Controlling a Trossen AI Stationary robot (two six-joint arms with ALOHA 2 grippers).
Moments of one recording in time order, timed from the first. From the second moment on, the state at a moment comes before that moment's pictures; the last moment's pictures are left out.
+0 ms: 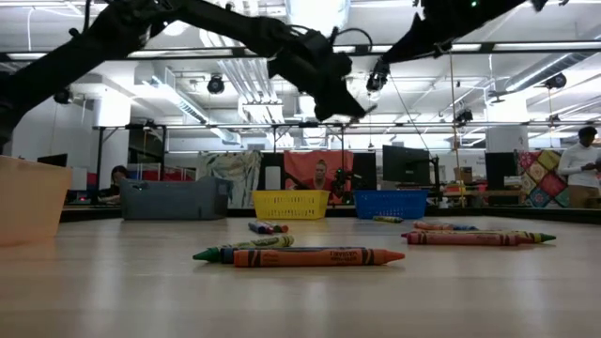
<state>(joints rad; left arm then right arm) 0.53 2.27 2.25 -0.73 0.57 0.30 -0.14 0.99 0.78 -0.13 0.28 -0.21</state>
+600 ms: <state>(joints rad) 0.45 1.71 1.47 -0.25 0.50 0.16 -0.26 1.05 0.76 0.28 -0.09 -0.25</state>
